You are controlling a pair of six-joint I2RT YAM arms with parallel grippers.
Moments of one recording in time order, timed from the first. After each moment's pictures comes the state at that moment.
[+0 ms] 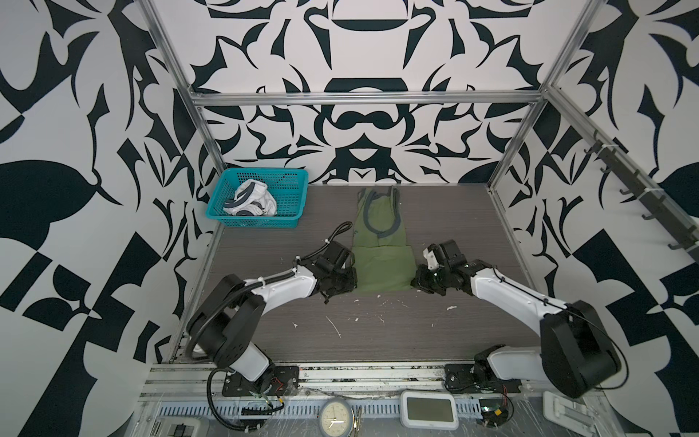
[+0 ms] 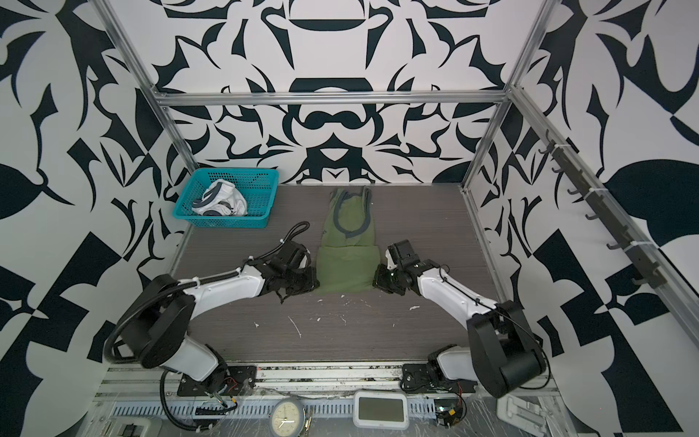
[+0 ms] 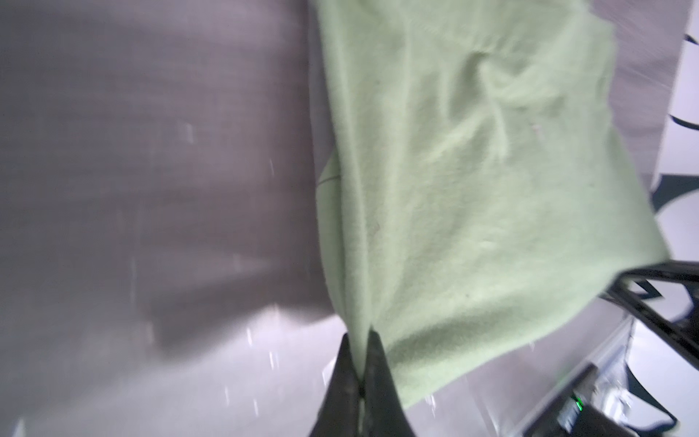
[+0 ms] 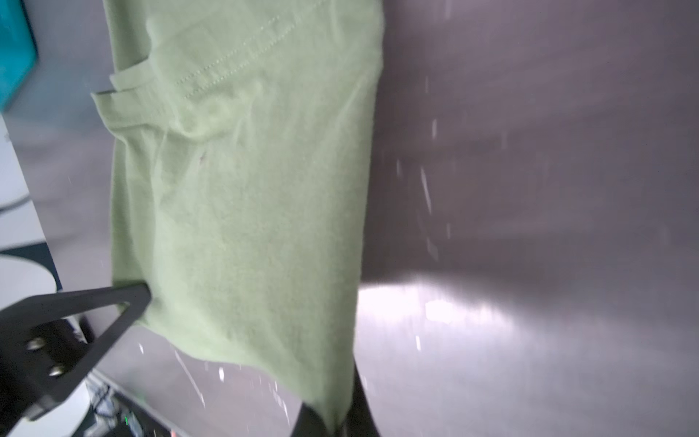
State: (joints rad) left arm -0.74 1.51 0.79 -0.27 0.22 -0.82; right arm 0.39 1.29 0.68 -0.48 -0.34 0.70
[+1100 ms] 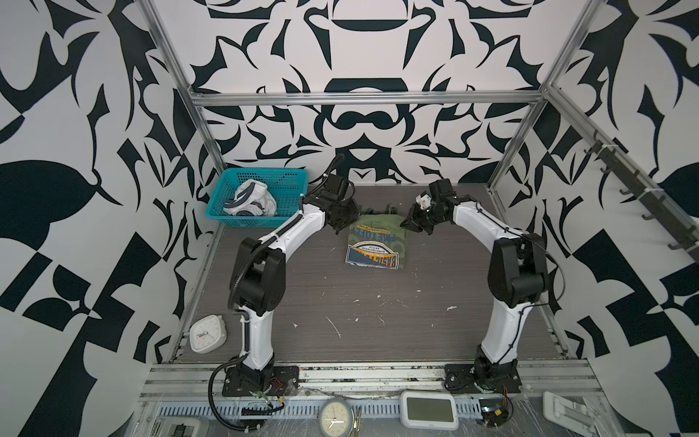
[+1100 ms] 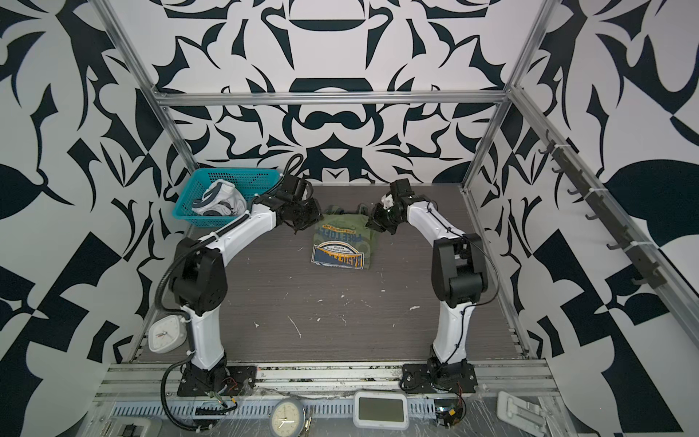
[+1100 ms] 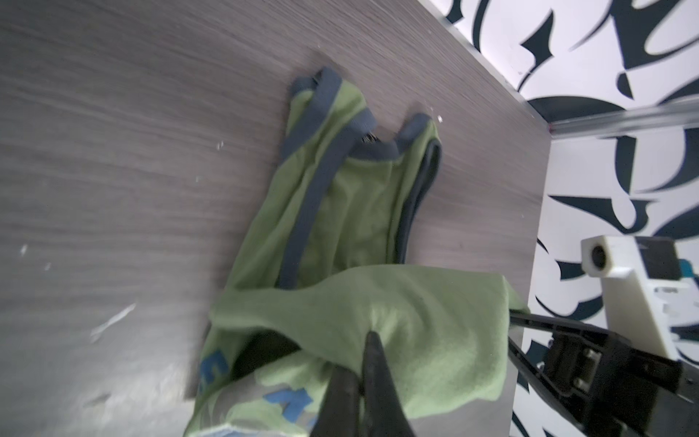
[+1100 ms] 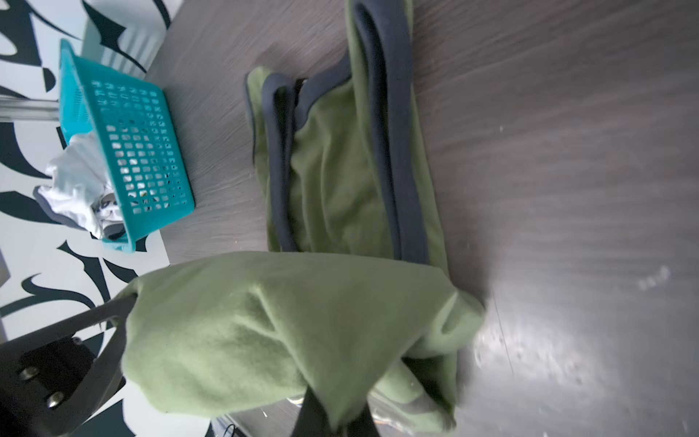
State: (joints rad) left arm -0.48 2.02 1.73 -0.57 0.23 -0.86; right arm 0.19 2.00 1.60 -0.65 -0.58 0.66
